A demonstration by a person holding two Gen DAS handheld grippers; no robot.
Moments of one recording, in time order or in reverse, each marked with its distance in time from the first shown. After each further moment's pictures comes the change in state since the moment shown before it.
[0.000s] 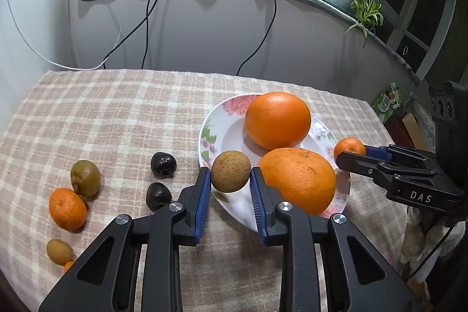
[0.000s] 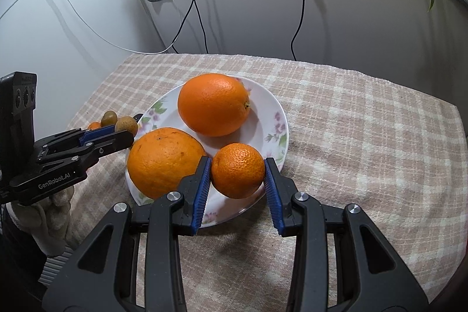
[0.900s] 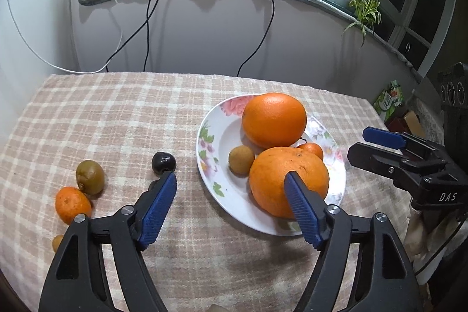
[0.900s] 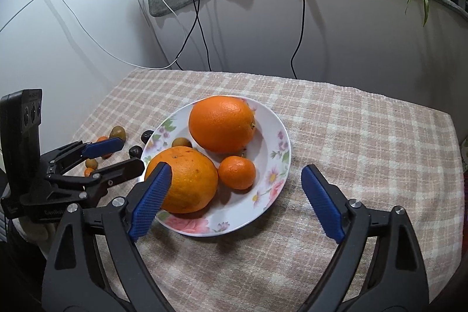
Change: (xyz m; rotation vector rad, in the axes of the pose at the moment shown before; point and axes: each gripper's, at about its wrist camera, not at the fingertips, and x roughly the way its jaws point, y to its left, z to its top) left arm -0.007 -0.007 0.000 0.015 0.006 0.020; right arm -0.017 0.009 0.008 0.010 -0.060 -0.005
